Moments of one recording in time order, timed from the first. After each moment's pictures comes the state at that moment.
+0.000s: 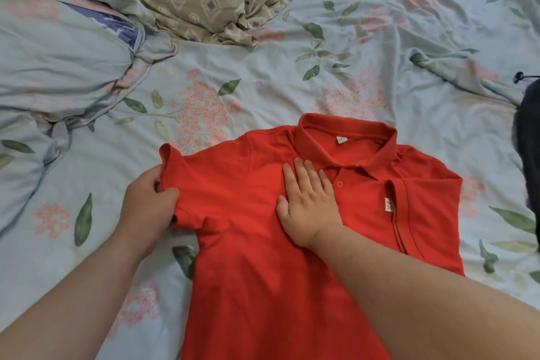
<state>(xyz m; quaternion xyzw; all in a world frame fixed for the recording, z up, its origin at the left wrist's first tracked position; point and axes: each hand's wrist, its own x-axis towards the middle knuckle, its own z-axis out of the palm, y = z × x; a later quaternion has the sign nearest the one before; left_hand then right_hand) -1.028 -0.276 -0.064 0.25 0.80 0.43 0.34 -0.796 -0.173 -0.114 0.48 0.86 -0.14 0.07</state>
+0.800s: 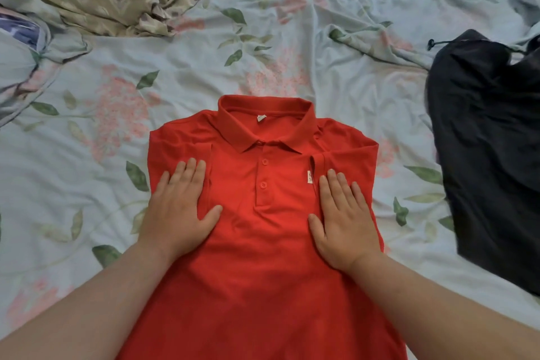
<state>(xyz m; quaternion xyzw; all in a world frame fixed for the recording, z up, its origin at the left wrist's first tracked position) -0.903 -0.248 -0.107 0.66 0.74 0.03 0.12 -0.605 -0.199 -0.110 0.55 0.83 -0.09 0.03</state>
